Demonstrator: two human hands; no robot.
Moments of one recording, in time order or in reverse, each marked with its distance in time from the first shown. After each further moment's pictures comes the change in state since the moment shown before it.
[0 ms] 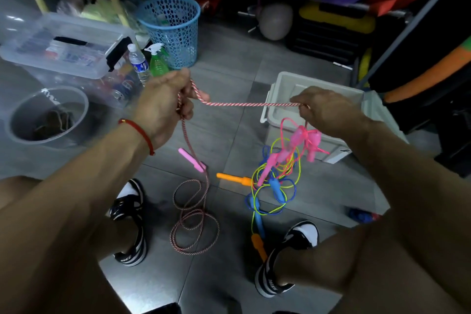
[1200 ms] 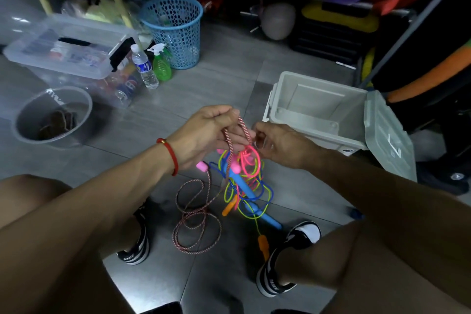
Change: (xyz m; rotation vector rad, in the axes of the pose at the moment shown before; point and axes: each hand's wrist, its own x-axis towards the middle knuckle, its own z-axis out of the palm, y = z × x) left_hand -0.035 -0.029 0.044 0.100 -0.356 -0.182; right_hand -0.009 -0.074 0.057 0.510 -0.134 -0.130
